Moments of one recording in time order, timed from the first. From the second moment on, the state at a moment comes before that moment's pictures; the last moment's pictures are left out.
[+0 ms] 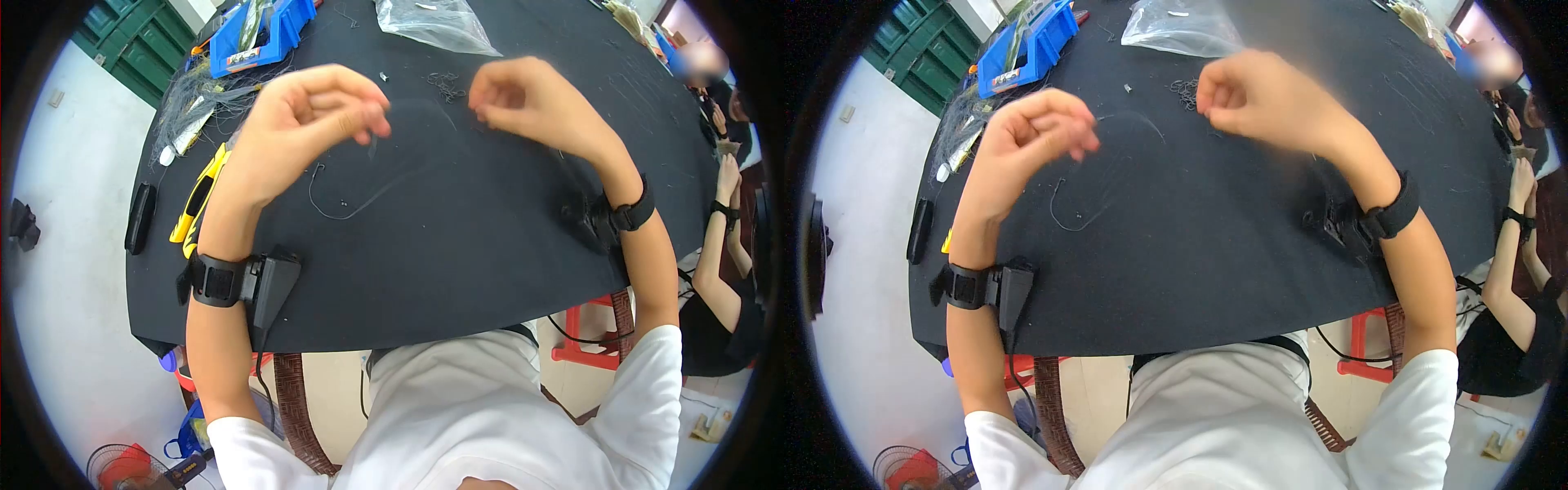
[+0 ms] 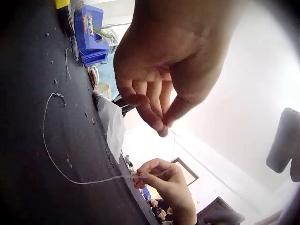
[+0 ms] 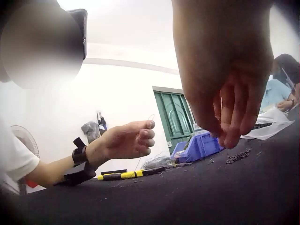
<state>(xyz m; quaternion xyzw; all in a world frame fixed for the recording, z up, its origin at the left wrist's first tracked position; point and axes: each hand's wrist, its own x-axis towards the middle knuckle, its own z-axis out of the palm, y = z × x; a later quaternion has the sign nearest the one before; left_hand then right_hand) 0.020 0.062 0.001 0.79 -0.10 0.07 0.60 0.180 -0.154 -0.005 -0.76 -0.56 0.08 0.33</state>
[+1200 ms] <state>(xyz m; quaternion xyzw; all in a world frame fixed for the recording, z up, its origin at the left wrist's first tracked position) 0.005 0.008 0.022 0.91 -0.05 0.17 0.37 0.116 -0.157 0.004 -0.65 -0.48 0.23 0.55</state>
